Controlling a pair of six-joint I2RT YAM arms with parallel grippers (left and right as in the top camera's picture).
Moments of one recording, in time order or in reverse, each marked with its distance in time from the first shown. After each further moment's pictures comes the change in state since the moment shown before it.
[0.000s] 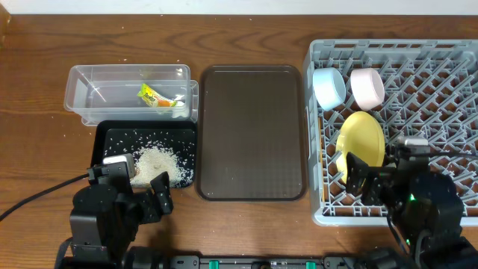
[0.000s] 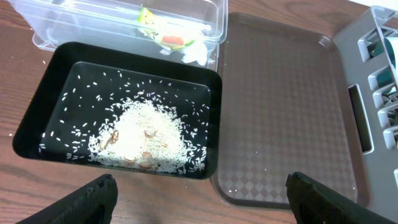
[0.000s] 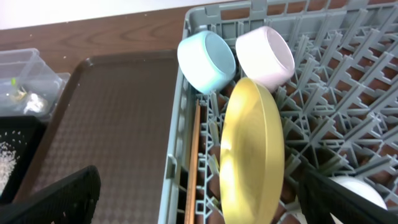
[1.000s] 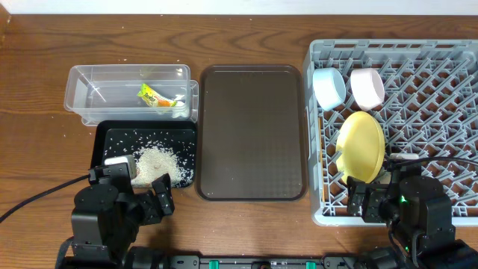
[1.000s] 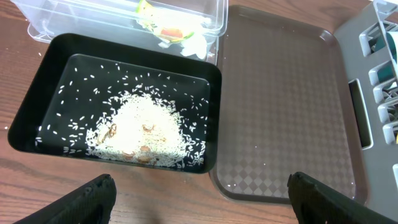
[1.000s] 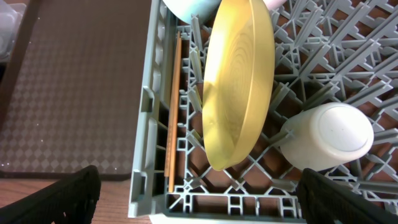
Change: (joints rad) left arm 0.000 0.000 -0.004 -0.016 0.010 -0.006; right arm 0.000 -0.003 -0.007 -0.225 0.000 0.002
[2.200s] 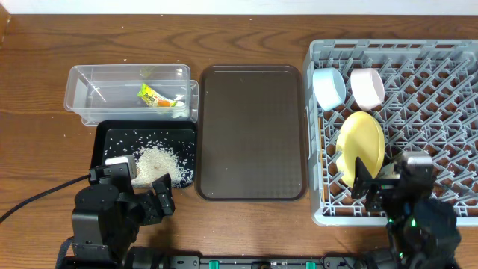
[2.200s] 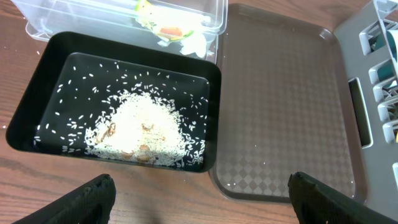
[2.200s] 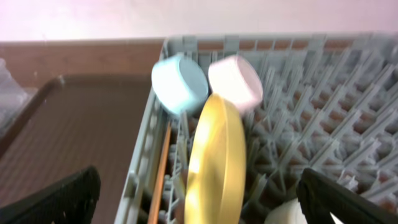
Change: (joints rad) left arm 0.000 0.000 -0.004 0.000 0.003 0.000; right arm -0.076 -0.279 -0.272 0.454 0.044 -0.169
